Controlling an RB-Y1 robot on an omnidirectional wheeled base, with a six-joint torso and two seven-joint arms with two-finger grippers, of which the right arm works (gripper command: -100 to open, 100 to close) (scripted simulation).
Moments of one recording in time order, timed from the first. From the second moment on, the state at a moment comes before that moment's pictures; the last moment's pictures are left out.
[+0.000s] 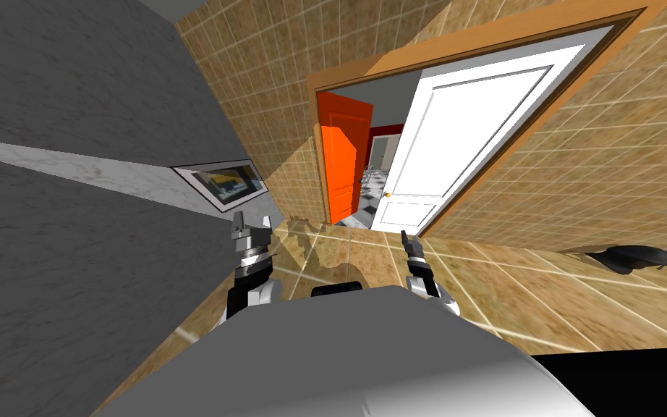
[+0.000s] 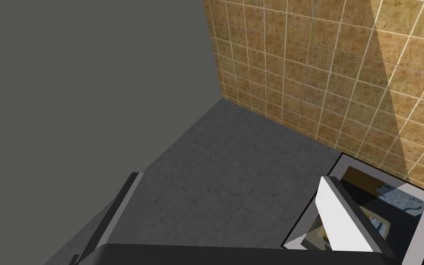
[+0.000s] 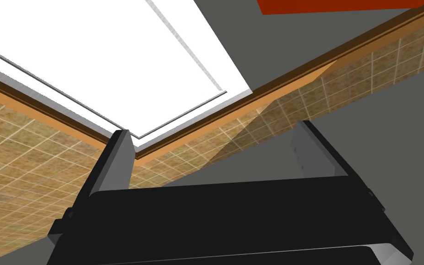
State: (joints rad) arm 0.16 -0.33 -0.28 -0.96 -0.20 -0.94 0.82
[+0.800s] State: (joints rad) arm 0.16 -0.33 -0.28 -0.96 -0.20 -0.94 0.82
